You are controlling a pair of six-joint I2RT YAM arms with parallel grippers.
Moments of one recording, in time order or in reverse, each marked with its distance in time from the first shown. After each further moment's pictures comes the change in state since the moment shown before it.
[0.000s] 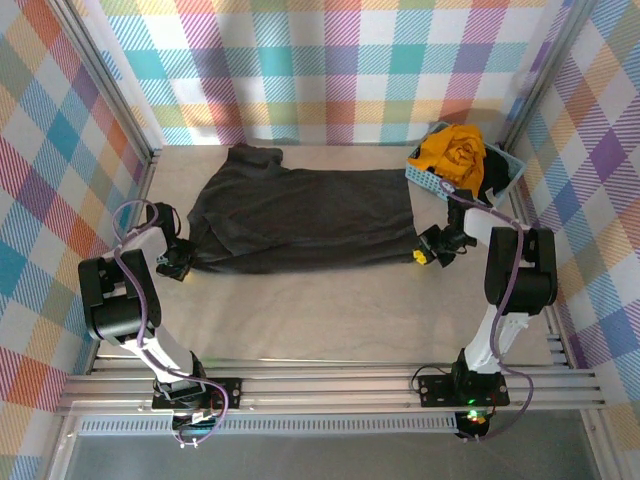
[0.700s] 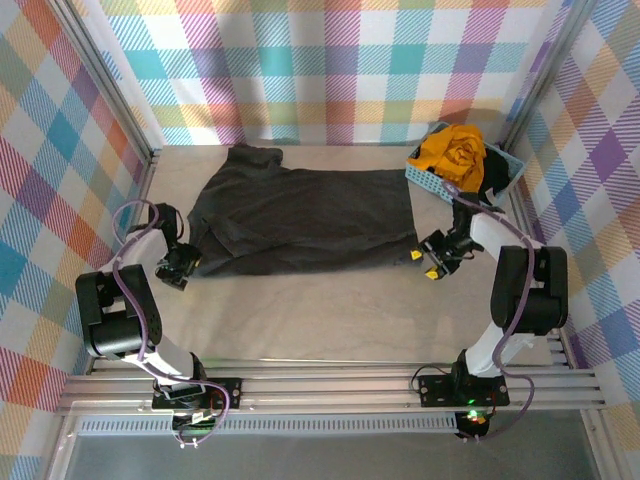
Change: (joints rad) left arm -0.024 -0.098 -0.028 -0.145 0.010 -0.021; right arm 0.003 -0.149 -0.075 -0.124 -0.032 -0.077
